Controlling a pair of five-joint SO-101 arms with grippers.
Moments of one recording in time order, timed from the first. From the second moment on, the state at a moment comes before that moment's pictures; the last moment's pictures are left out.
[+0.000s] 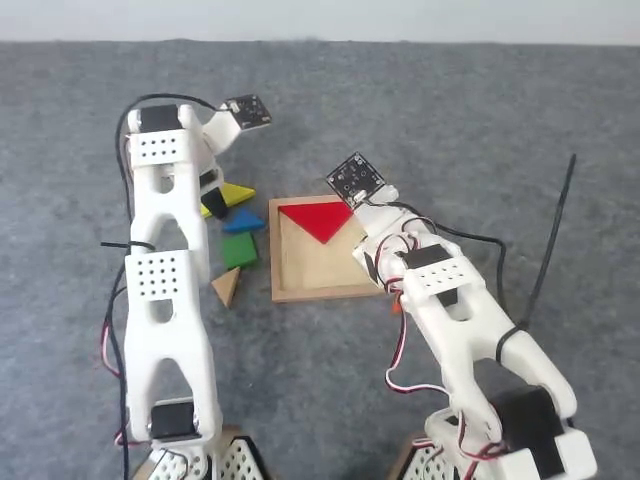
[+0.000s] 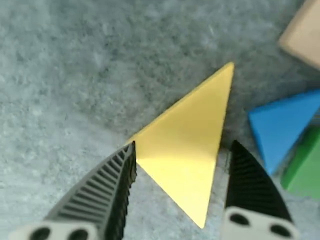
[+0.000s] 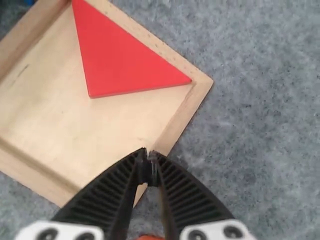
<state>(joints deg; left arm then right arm) -13.2 70.3 -73.5 96.3 -58.0 -22.9 -13.0 49.8 26.2 21.7</state>
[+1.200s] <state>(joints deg) -16.0 73.8 -76.2 97.4 -55.7 -22.9 -13.0 49.8 25.8 21.7</state>
